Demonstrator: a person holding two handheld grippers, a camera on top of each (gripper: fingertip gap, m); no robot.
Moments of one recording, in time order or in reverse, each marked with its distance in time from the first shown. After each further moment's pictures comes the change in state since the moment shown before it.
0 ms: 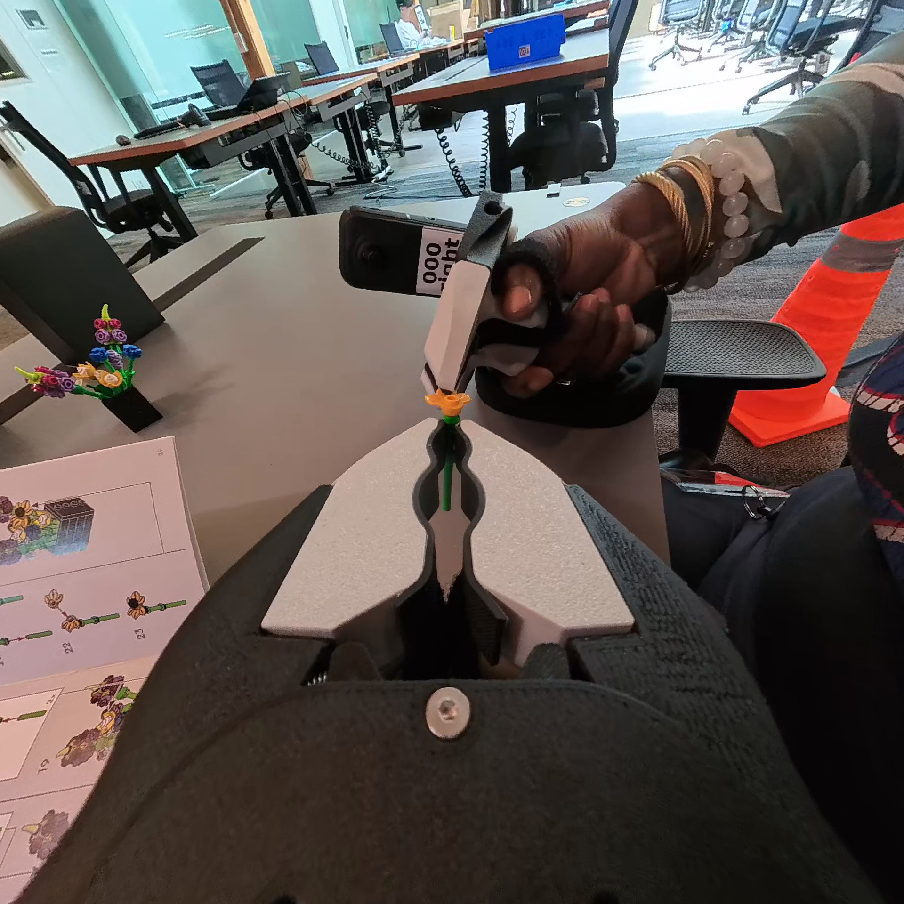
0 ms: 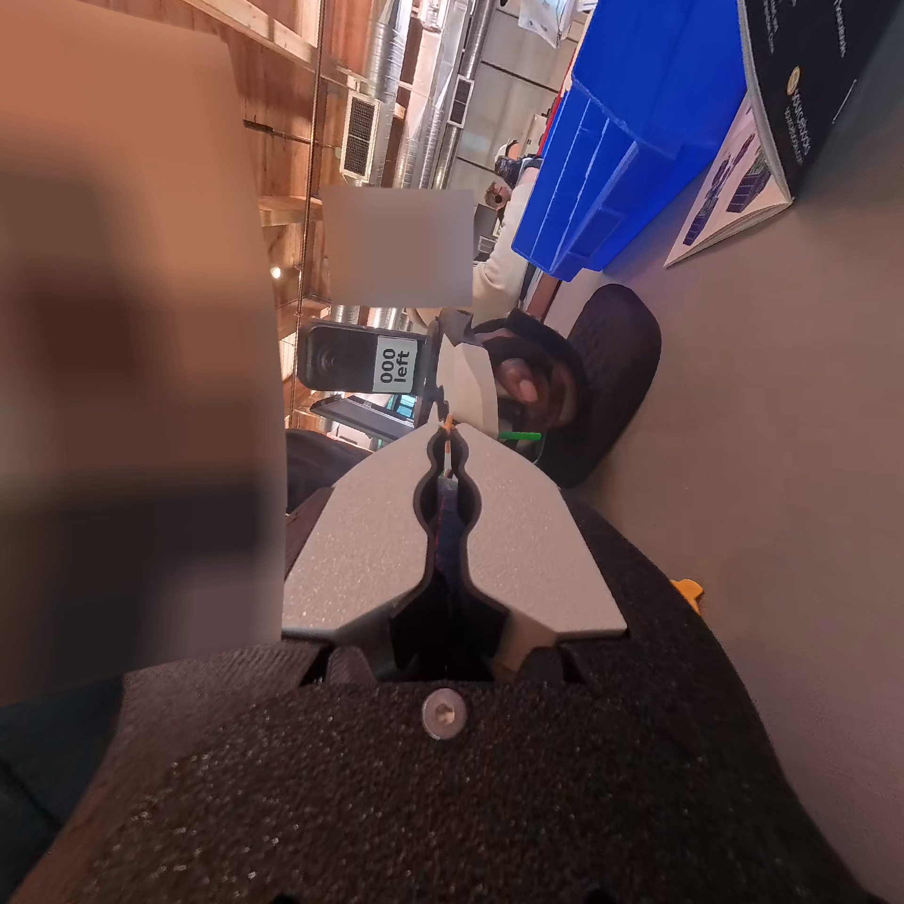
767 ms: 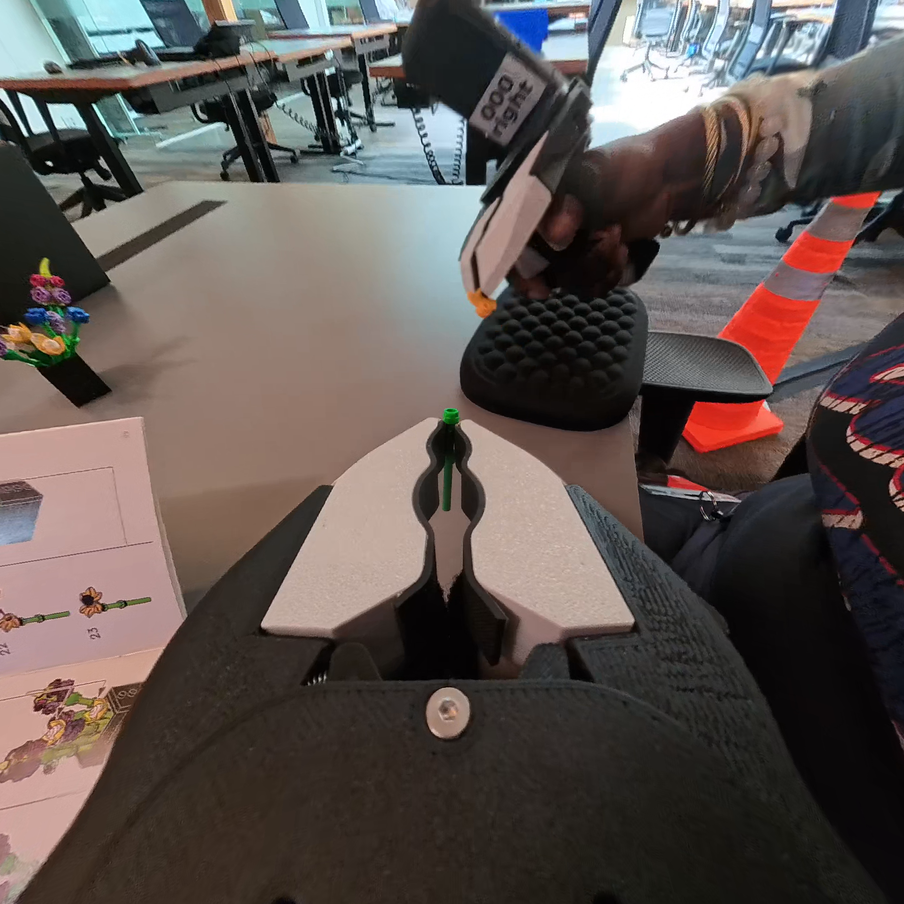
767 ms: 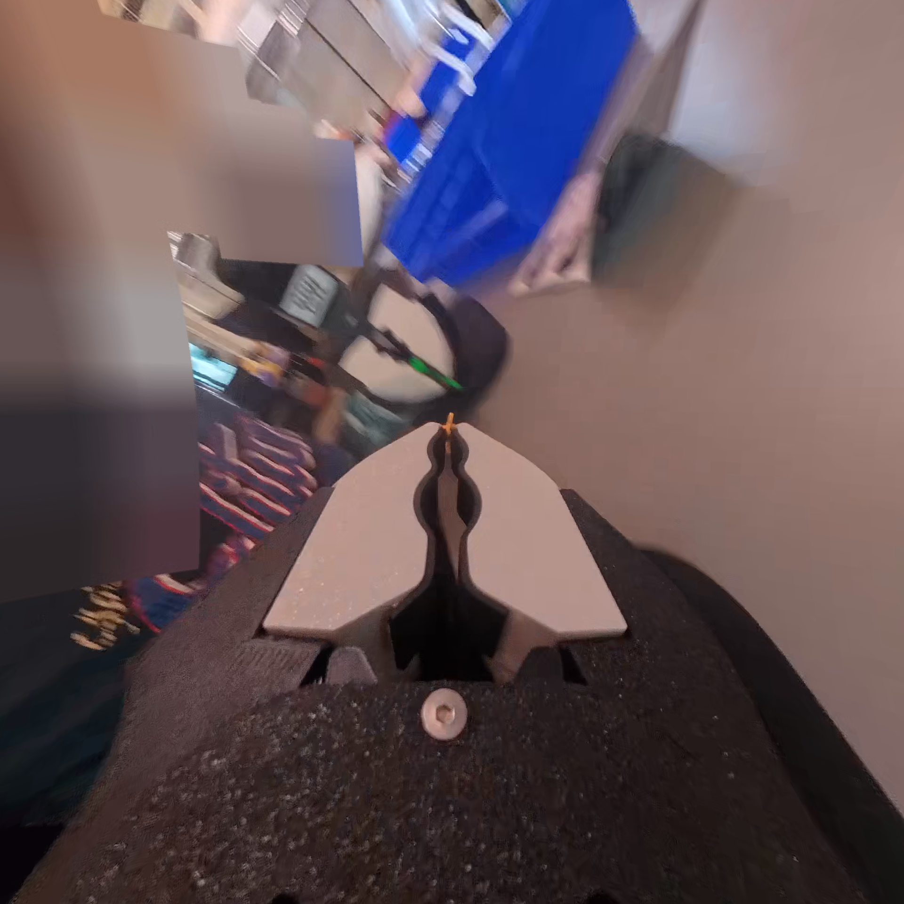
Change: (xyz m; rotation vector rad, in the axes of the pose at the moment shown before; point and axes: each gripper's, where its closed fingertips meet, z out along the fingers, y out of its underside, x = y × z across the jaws) left arm -0.001 0.002 0.001 -0.025 0.067 -0.104; right arm -0.010 -0.003 -0.072 -0.001 0.388 -0.365
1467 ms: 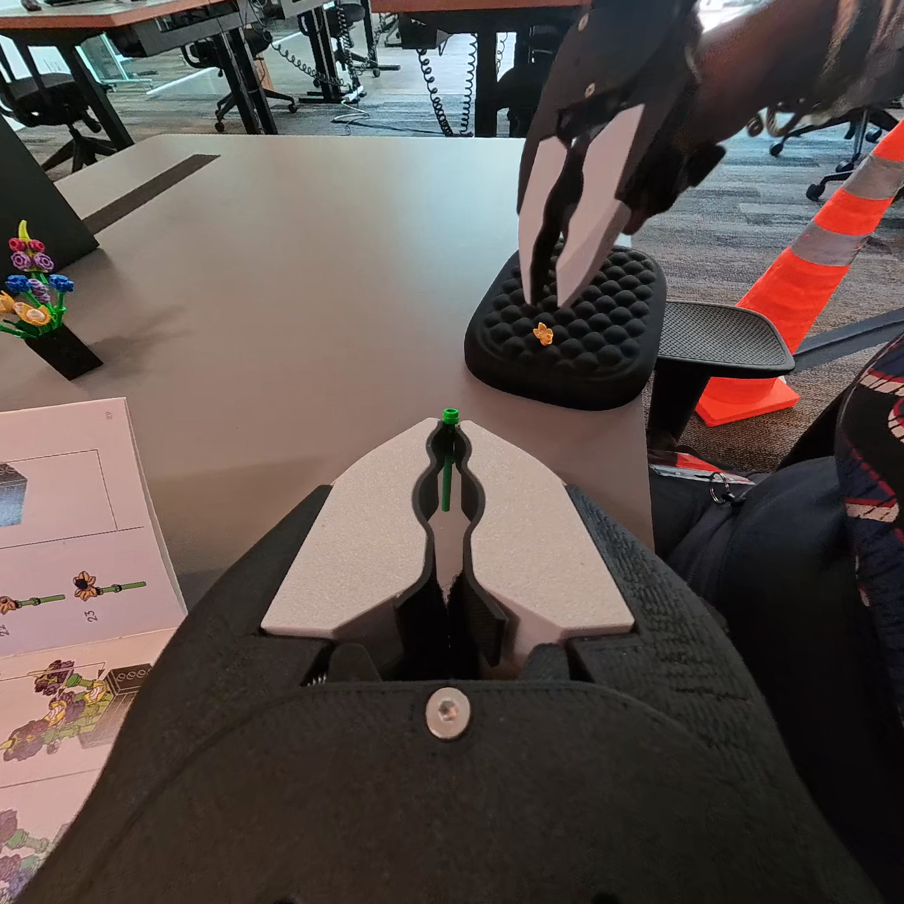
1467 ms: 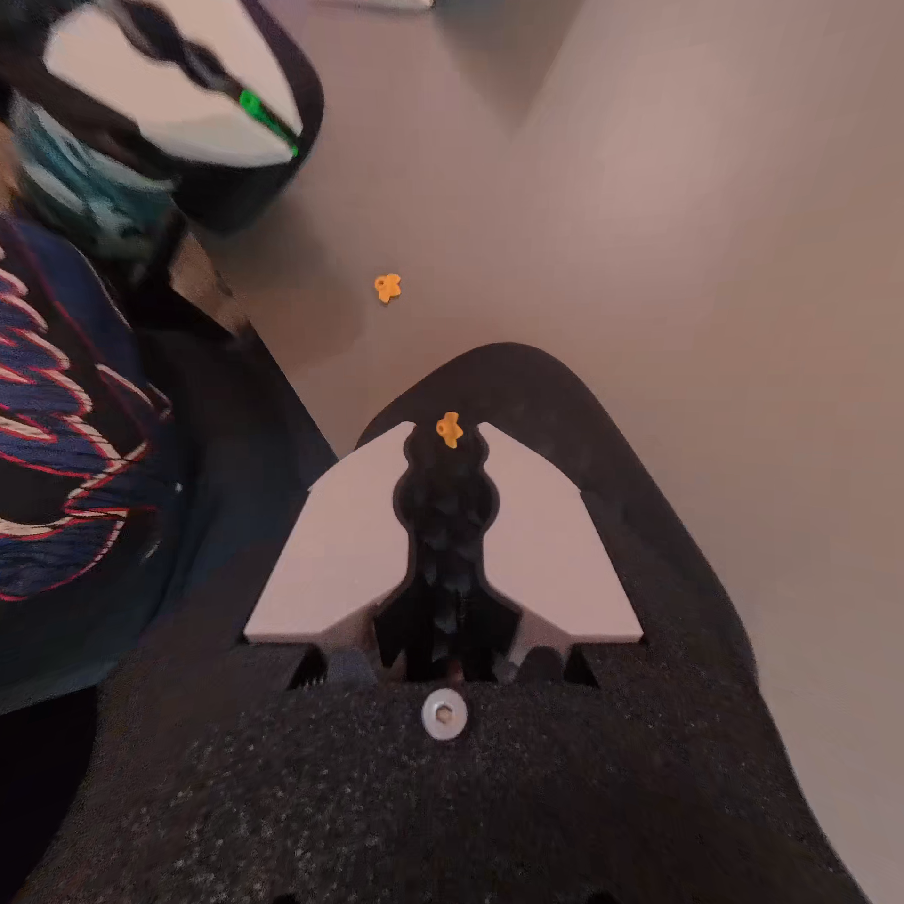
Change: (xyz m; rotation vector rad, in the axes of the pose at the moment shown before) left arm -0.001 0.010 0.005 -0.079 -0.018 0.001; right arm 0.039 0.057 -0.054 -0.420 0.505 -0.239
